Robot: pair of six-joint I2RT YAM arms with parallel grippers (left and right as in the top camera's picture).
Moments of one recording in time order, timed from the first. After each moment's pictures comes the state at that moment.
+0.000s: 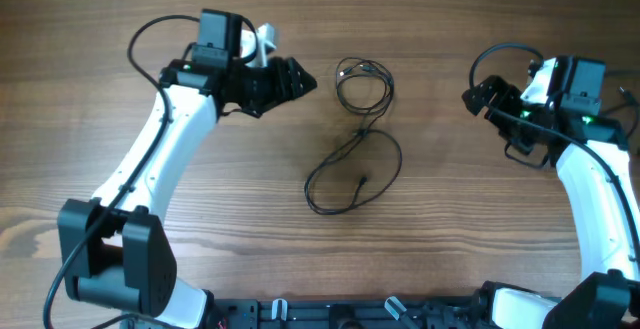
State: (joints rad) left arm -0.24 1.69 1.31 -0.65 0.60 -0.47; right arm -0.20 1.40 0.99 -0.64 -0.37 0.45
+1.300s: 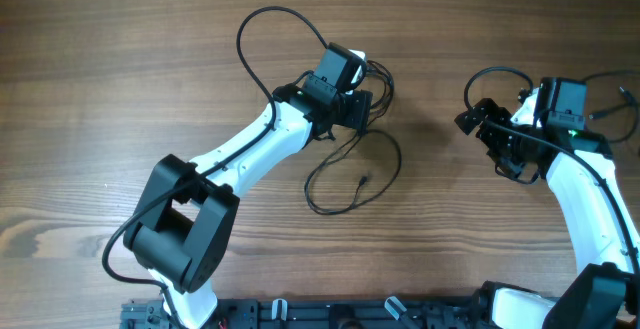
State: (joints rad) left arm -0.61 1.89 1.31 -0.38 0.07 -0.33; right arm -0.20 1.40 0.87 -0.63 -0.36 0.52
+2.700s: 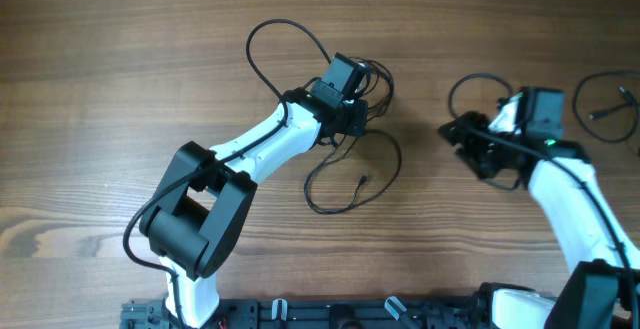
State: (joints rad) left arm -0.62 1.97 1.31 -0.38 0.06 -0.38; right arm -0.11 1.40 0.75 -0.46 -0.47 0.67
